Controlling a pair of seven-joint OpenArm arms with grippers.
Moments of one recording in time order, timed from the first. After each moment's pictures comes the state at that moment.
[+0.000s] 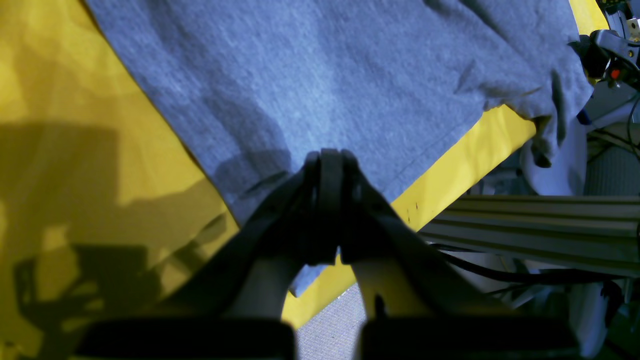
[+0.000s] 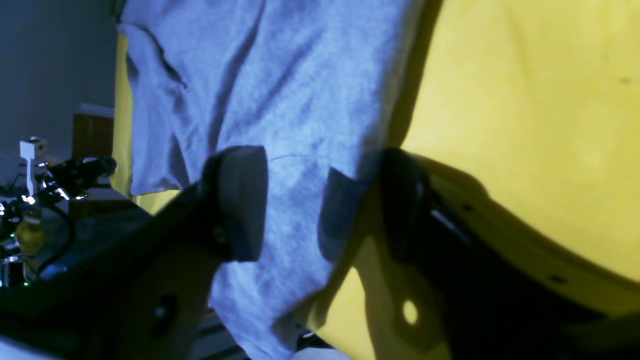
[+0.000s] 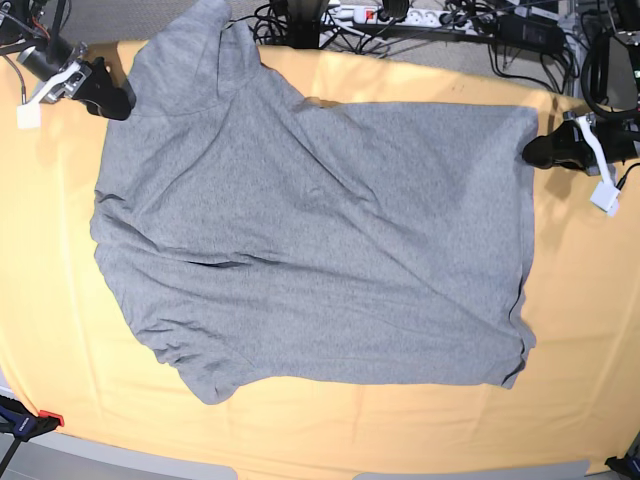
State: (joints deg) left arm 13.8 -39.7 -26.8 85.1 -87.3 -43.9 81.2; right arm -26.4 13.2 46.3 87.2 78.9 42.0 -79.2
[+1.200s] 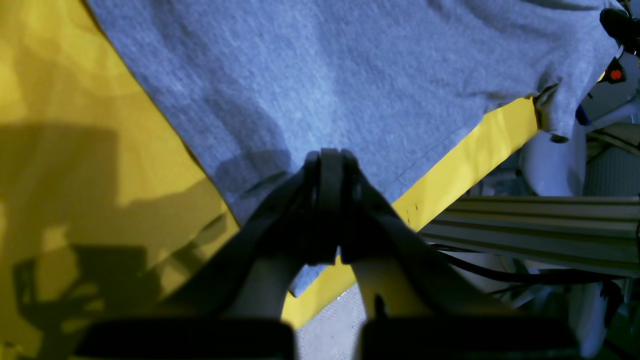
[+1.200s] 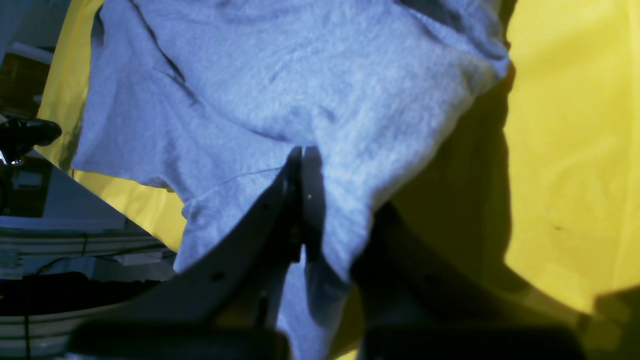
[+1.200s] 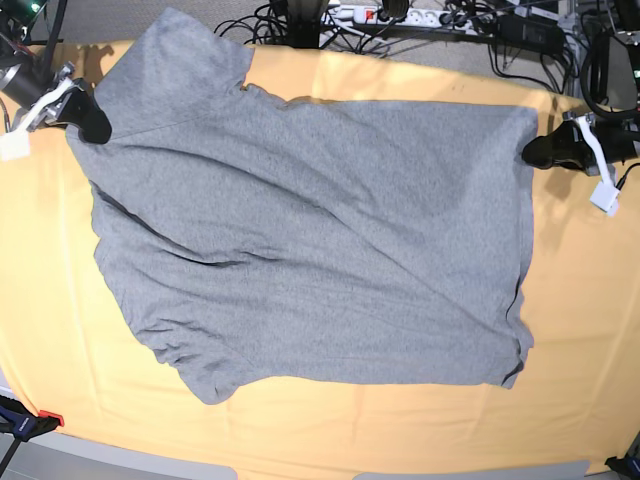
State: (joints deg) left arm 14.3 -39.7 -26.8 85.1 -87.4 -43.9 80.8; right arm -22.0 13.5 50.4 100.2 76.8 41.8 -82.6
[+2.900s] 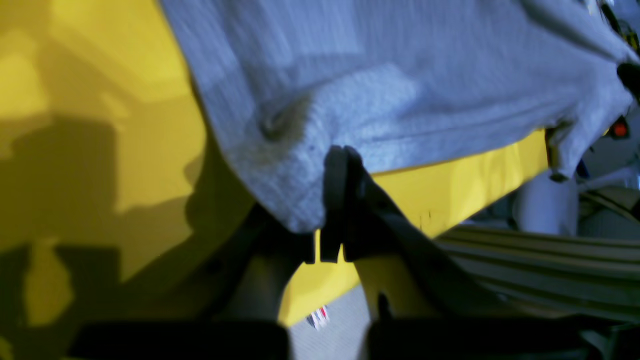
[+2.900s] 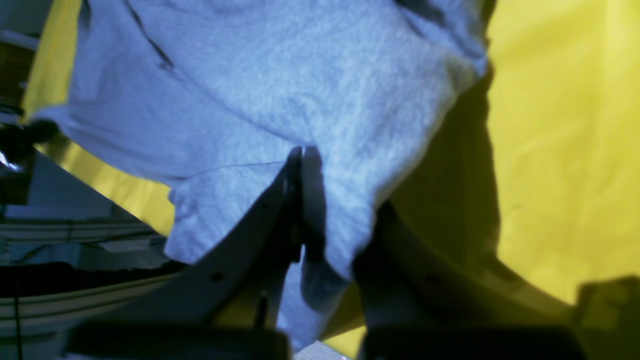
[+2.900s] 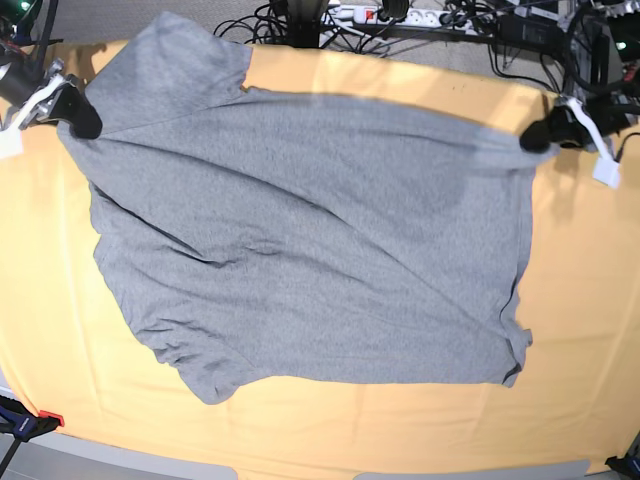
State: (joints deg) left arm 18.5 -32.6 -36.1 85.1 -82.5 -43.6 77.3; right arm -23.4 17.2 50.4 100.2 77.0 41.8 -82.6
